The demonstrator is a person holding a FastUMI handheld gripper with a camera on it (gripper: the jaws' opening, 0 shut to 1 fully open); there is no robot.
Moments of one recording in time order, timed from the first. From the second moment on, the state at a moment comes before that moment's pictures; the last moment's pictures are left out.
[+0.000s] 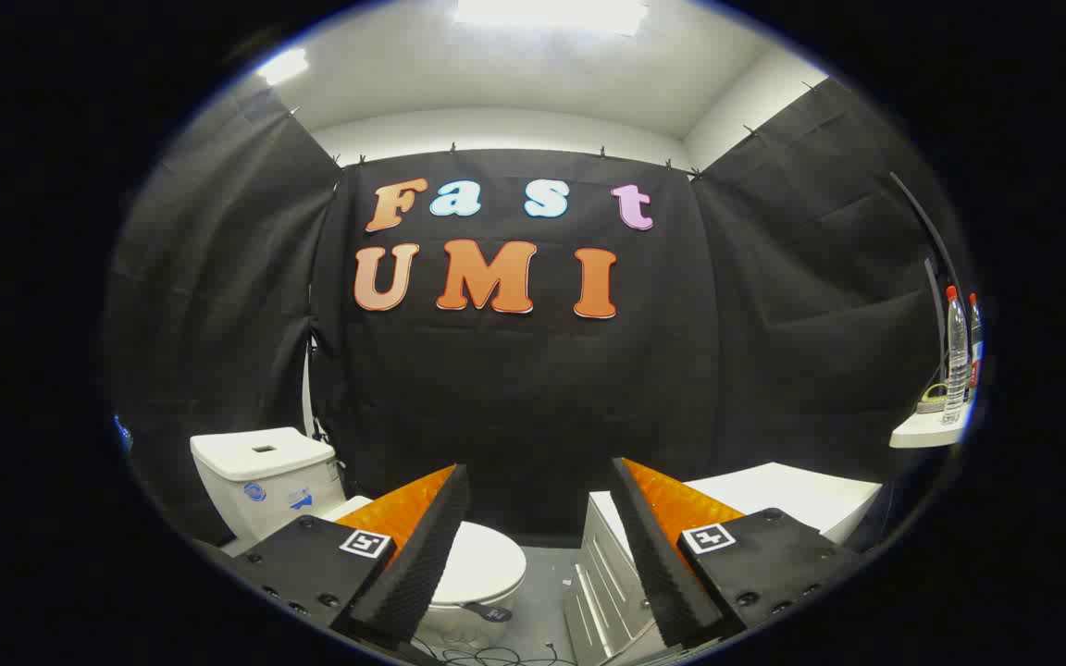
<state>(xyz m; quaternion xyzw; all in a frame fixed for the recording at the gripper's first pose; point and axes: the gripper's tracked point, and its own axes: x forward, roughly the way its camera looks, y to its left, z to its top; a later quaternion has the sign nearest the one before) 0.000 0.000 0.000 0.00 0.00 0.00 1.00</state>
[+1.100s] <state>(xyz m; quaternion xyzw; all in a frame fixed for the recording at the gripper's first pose) -0.001 0.002 -0.004 0.00 0.01 0.01 1.00</state>
